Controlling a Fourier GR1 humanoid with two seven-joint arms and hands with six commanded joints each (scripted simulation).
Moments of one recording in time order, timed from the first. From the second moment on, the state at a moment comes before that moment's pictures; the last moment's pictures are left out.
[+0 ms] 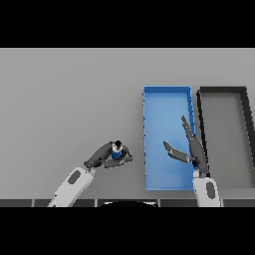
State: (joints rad) left arm -0.17 0.18 -0.57 -1.38 0.12 -0.16 -0.14; right arm 0.09 -0.16 0.10 -1.70 0.17 0.07 -0.05
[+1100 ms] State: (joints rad) left arm -0.22 0.12 -0.57 -1.59 0.06 -0.17 -0.07; right arm 0.10 -0.17 0.10 -1.71 0.21 0.06 -0.06
